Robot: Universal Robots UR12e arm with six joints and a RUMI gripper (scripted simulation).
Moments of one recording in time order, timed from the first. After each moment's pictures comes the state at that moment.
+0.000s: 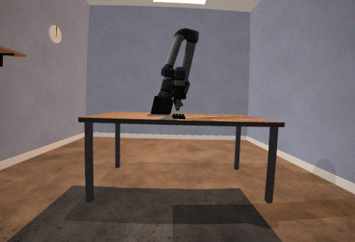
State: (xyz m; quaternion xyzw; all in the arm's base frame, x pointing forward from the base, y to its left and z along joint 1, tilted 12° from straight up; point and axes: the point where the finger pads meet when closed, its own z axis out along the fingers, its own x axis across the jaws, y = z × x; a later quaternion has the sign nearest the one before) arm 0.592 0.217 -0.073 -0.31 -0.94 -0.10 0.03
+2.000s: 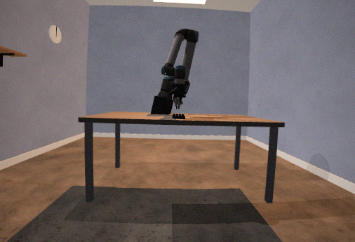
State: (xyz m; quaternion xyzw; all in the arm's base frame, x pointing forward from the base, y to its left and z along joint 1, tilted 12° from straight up) arm 0.596 0.215 -0.057 0.43 -0.90 -0.09 -0.04
